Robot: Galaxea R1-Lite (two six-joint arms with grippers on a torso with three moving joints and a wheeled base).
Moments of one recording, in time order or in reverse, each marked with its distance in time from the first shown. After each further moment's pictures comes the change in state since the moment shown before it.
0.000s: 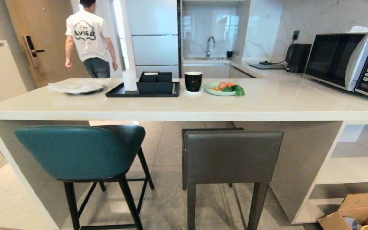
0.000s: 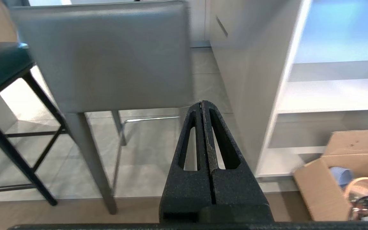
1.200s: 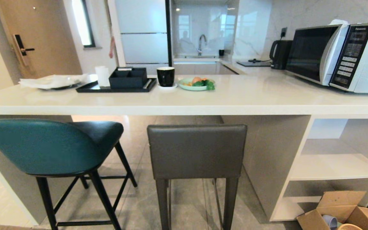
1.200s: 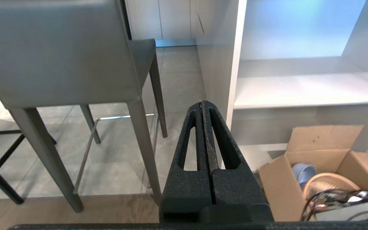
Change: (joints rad) left arm 0.000 0.000 0.000 0.000 0.000 0.000; right arm -0.001 0.000 0.000 0.000 -0.001 0.000
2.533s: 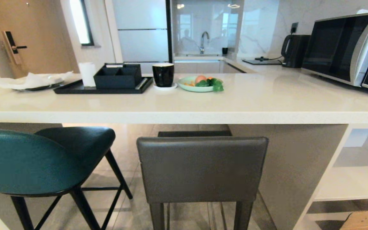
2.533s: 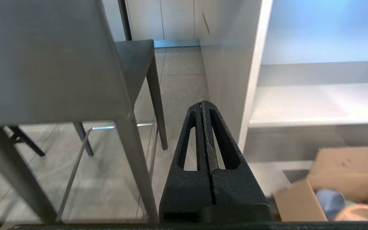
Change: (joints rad) left arm 0.000 0.000 0.000 0.000 0.000 0.000; right arm 0.000 0.000 0.000 0.000 0.000 0.000
